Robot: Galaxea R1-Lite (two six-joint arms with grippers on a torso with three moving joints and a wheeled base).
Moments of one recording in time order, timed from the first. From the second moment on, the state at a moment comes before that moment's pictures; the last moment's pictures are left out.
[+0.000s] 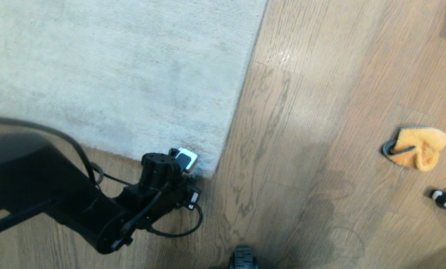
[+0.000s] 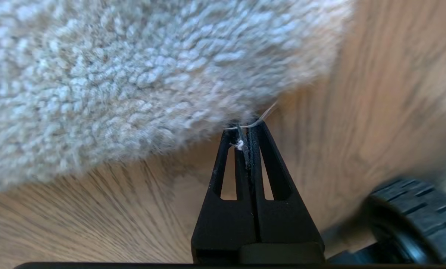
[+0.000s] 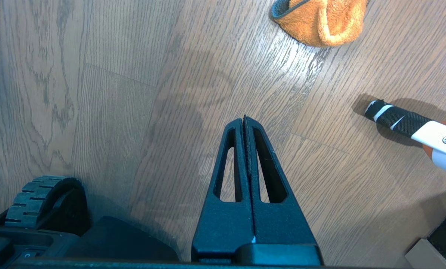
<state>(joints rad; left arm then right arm) -0.55 2.01 -0.64 -0.84 0.16 0.12 0.00 0.00 0.00 -0.06 0.02 -0.04</state>
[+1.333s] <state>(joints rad) -0.73 1.55 -0.40 -0.75 0.24 -0.20 0.00 0.00 0.00 -0.06 0.02 -0.04</state>
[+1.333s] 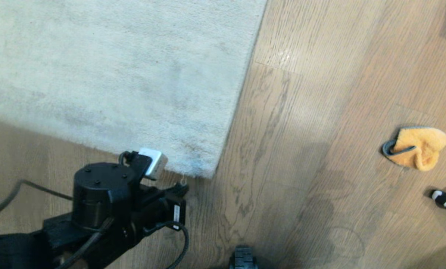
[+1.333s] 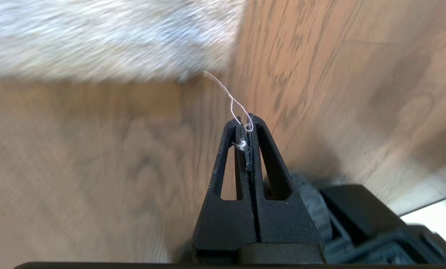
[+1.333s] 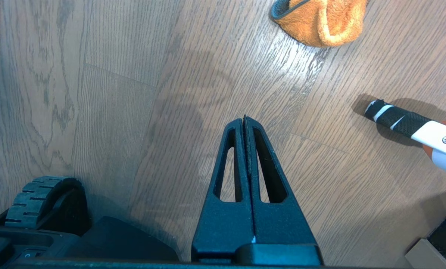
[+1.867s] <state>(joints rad) -0.56 1.07 -0.22 -0.56 0.22 -0.14 0.00 0.00 0.00 -0.06 0.02 -0.04</state>
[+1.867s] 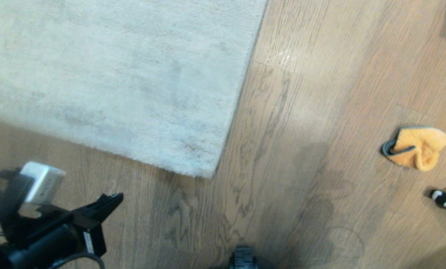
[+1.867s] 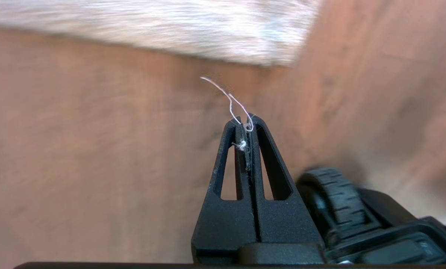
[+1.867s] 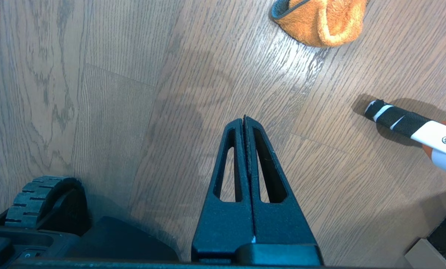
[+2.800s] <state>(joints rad) -0.13 0.33 0.00 -0.26 0.01 -0.03 0.00 0.00 0.00 -0.06 0.02 -0.04</state>
